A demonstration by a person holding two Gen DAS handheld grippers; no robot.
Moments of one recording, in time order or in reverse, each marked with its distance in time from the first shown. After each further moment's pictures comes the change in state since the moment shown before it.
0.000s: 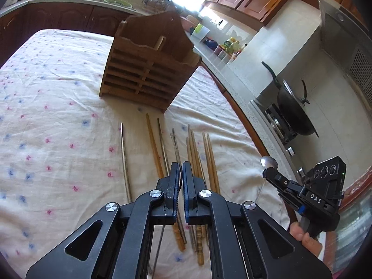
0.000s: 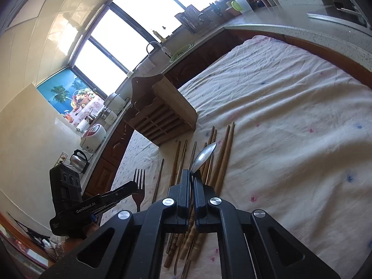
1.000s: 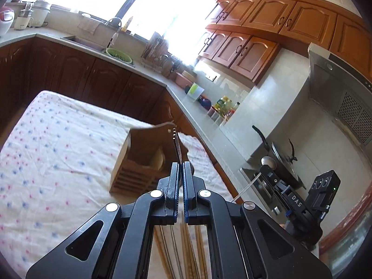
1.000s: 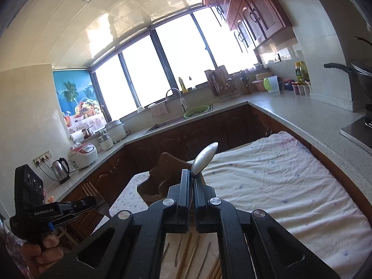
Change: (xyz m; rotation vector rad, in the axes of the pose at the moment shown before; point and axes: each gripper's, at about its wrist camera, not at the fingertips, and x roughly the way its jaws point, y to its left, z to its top) left arm -0.066 0.012 0.115 -0.014 -0.327 -0.043; right arm 0.019 0.105 0.087 -0.329 -0.371 -0.064
